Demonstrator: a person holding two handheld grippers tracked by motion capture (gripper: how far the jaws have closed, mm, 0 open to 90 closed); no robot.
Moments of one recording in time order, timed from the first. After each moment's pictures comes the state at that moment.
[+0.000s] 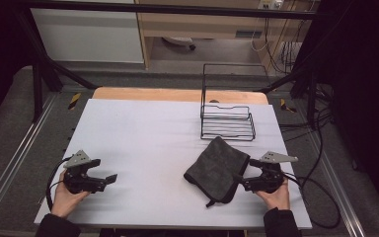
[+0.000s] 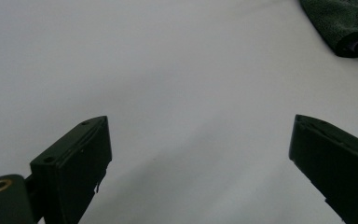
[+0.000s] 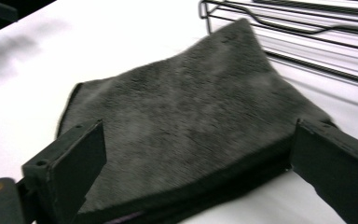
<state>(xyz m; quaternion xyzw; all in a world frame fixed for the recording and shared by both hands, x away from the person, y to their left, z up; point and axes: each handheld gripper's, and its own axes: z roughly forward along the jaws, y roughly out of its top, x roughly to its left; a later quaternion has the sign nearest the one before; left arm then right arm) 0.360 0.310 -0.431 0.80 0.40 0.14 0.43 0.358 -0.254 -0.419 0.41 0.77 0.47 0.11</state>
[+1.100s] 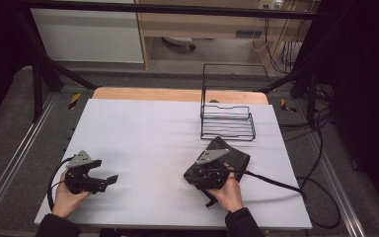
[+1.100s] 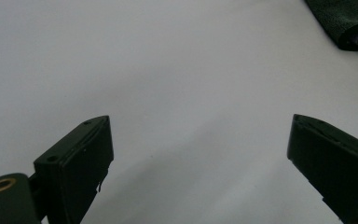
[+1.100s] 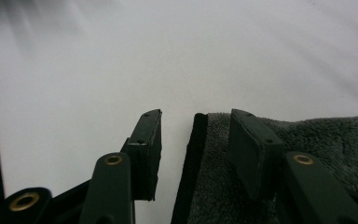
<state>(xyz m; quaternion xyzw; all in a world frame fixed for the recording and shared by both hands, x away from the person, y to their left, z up) 0.360 0.306 -0.431 0.80 0.40 0.14 0.42 0.374 -0.107 -0.418 0.28 0.87 0.39 0.07</state>
